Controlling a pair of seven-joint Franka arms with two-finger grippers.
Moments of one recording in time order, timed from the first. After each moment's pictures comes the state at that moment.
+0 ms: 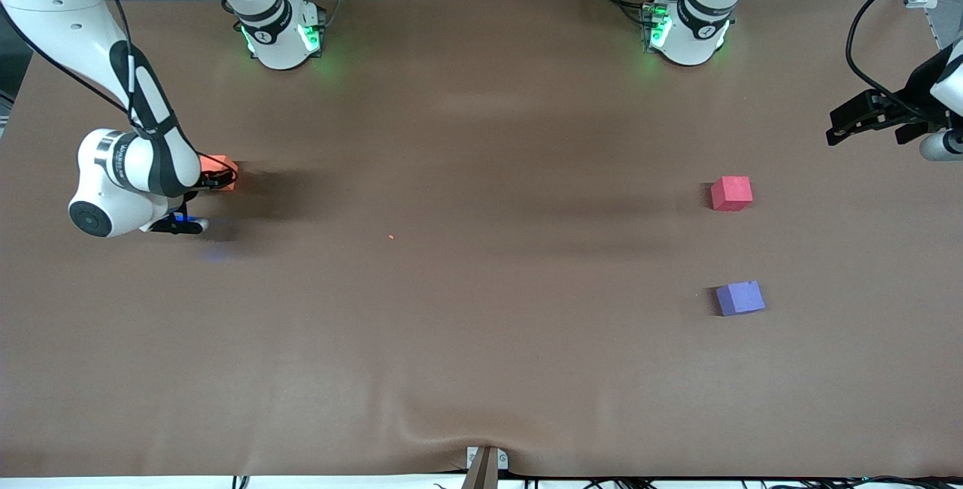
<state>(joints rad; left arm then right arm) 0.13 0.00 -0.16 -1.55 0.00 1.50 -0.04 -0.08 0.45 -0.14 -2.12 -0.04 1.89 -0.14</state>
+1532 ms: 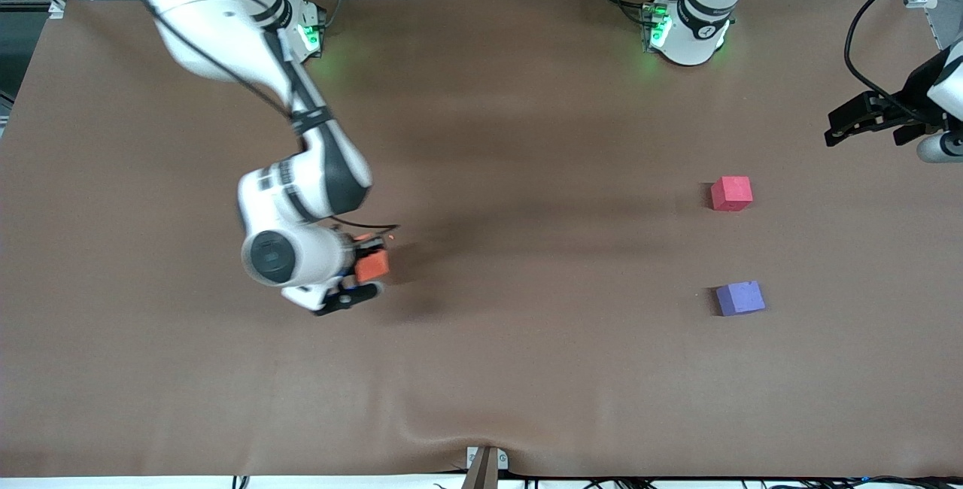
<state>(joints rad) 0.13 0.01 -0.16 -1.55 0.00 1.51 -0.04 0.47 0.72 -0.04 -1.36 0.21 1.87 0.09</state>
